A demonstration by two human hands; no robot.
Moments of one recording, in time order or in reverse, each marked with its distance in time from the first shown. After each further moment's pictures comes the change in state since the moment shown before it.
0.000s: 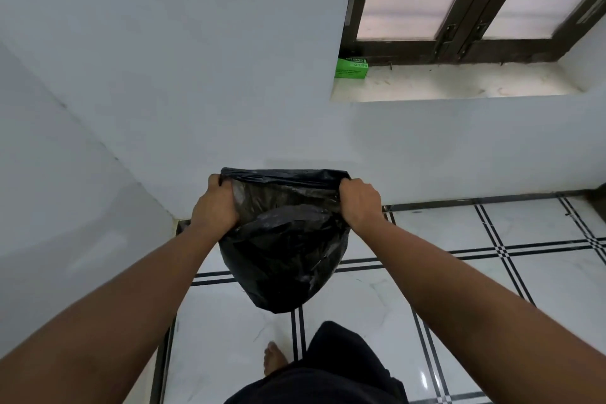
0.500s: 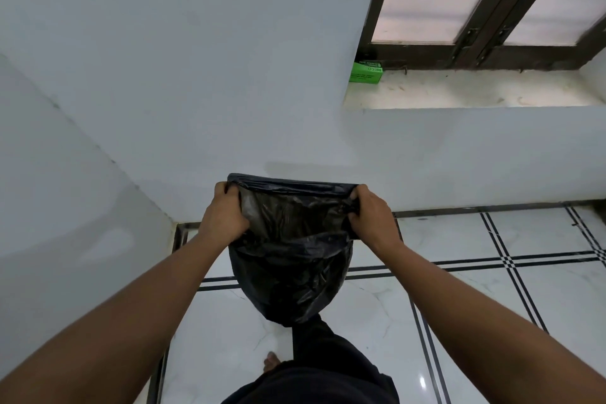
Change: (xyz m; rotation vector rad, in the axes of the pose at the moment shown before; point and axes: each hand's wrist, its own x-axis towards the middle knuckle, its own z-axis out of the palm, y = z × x) left_hand 0.038 -0.007 0.014 -0.148 -0.068 -0.015; right_hand 0.021 0.012 0.032 0.435 0.074 0.012
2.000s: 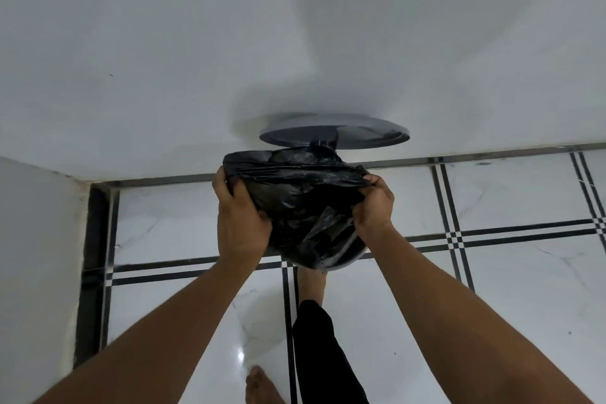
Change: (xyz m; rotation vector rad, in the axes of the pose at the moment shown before) left_hand 0.231 -0.066 0.378 -0.185 0.190 -0.079; right_hand 0.199 0.196 0.386 1.457 0.186 0.978
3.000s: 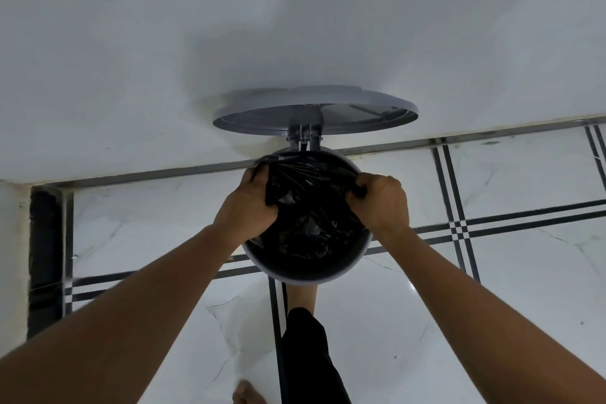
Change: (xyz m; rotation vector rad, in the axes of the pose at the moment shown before) left_hand 0.072 -0.011 0.099 0.166 -0.594 0.114; right_hand 0.084 0.011 -0.049 -1.548 -0.040 -0.683
